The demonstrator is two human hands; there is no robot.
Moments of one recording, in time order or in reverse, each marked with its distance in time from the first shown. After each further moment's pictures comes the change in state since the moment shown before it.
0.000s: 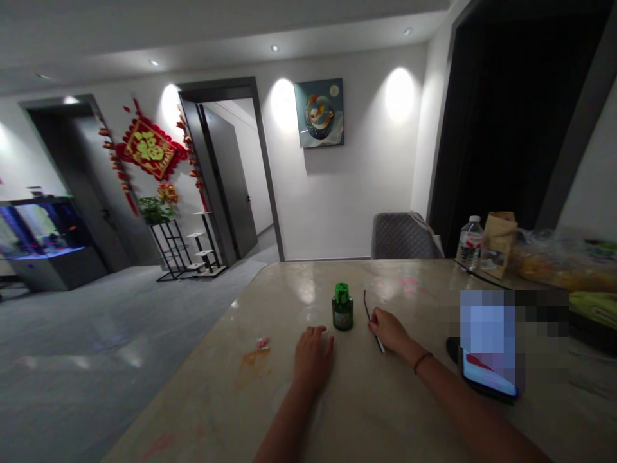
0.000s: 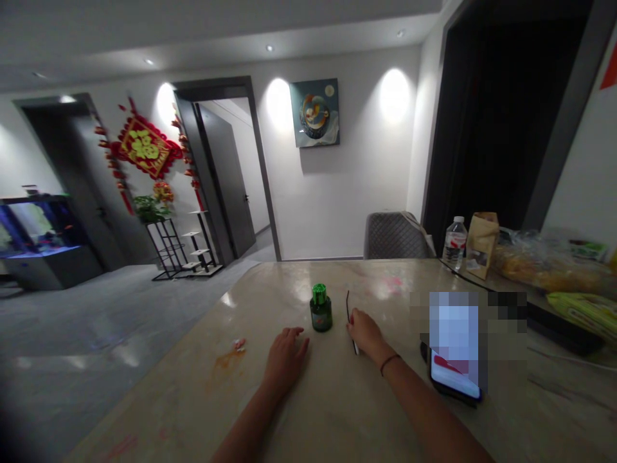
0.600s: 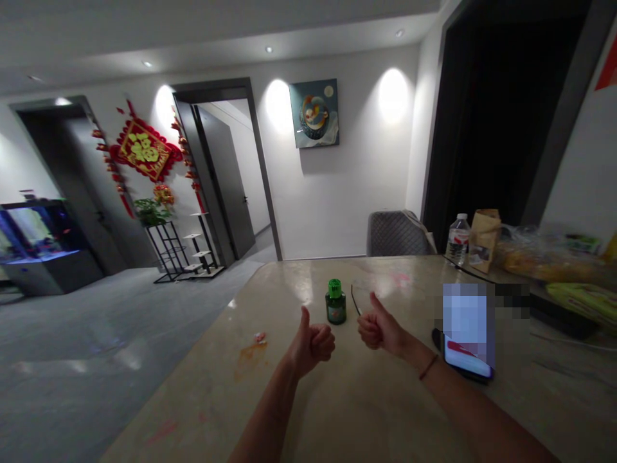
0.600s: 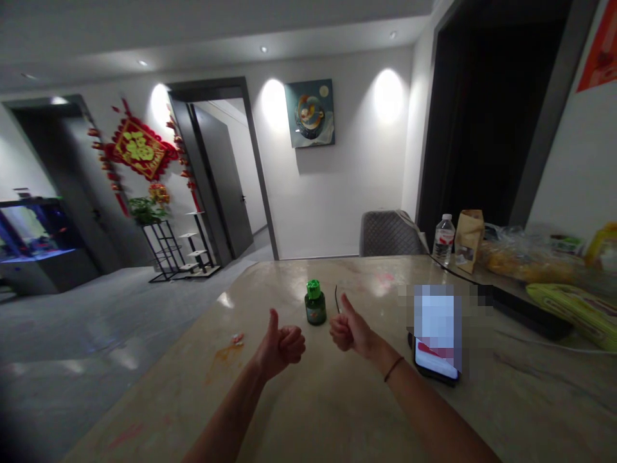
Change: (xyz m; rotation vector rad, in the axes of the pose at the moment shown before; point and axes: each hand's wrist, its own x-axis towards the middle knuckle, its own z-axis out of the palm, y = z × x) left_hand 0.003 0.024 -0.040 -1.545 -0.839 -0.068; right_hand -0.040 -0.030 -0.039 1.314 -0.685 -0.088
